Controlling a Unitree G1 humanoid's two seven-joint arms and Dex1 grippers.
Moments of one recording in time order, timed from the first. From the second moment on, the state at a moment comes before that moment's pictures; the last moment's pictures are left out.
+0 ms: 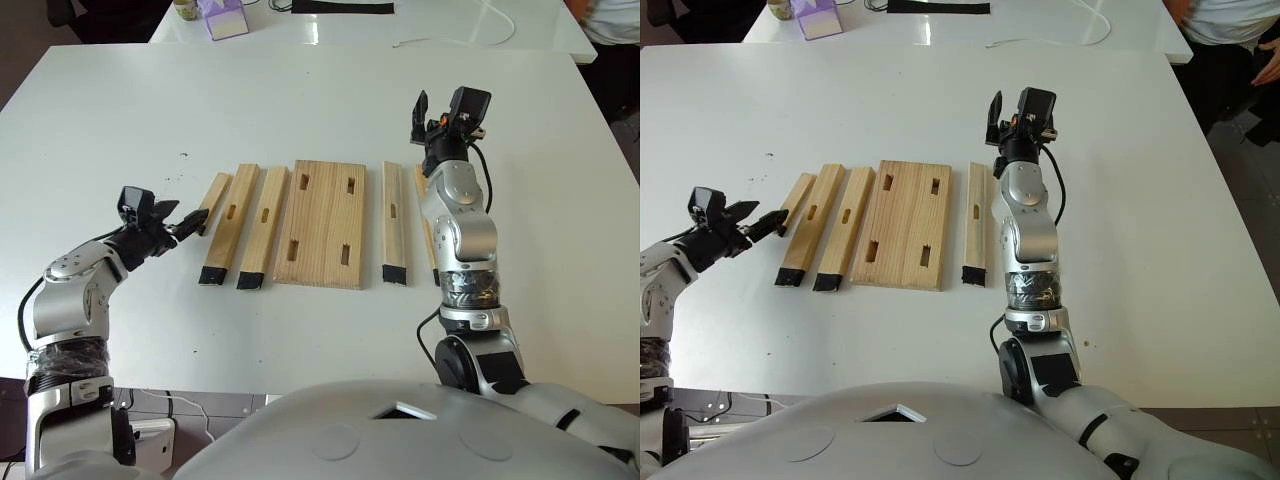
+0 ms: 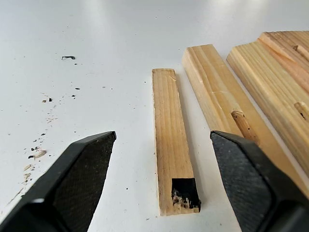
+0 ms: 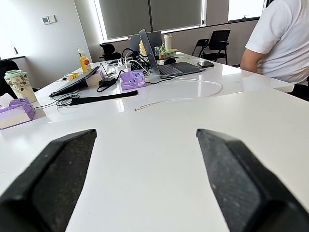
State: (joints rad) left arm 0.01 0.66 0.30 0.15 -0.37 0.44 -0.74; right arm -0.41 0.12 -0.04 0.05 0.03 0.30 -0.23
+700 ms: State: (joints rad) left arm 0.07 0.69 0.24 0.12 -0.32 0.47 -0.74; right arm -0.37 0.13 -0.05 0.05 0.02 0.28 -0.25
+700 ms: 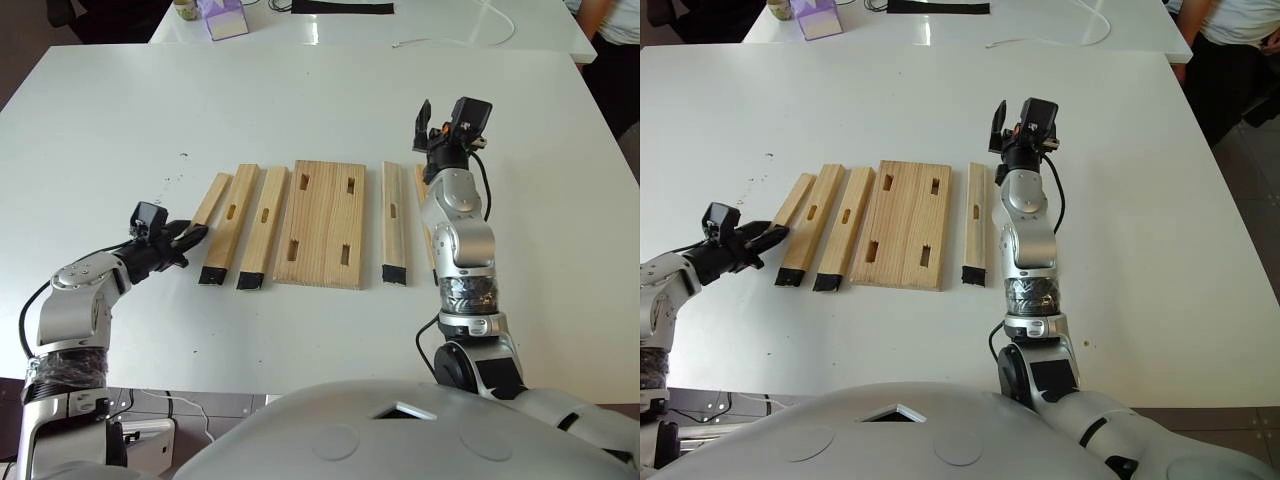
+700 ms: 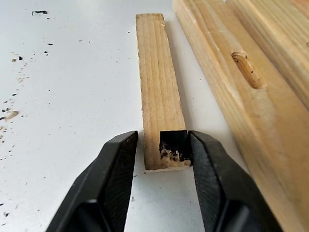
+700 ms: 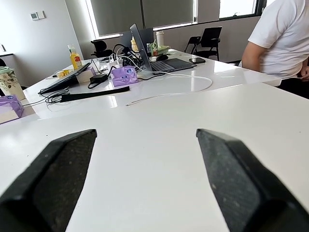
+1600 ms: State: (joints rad) left arm -0.44 0.33 0.32 -0.36 -1.11 0.73 -0.50; right arm -0.74 -0.39 -0.26 0.12 0.70 0.74 0.72
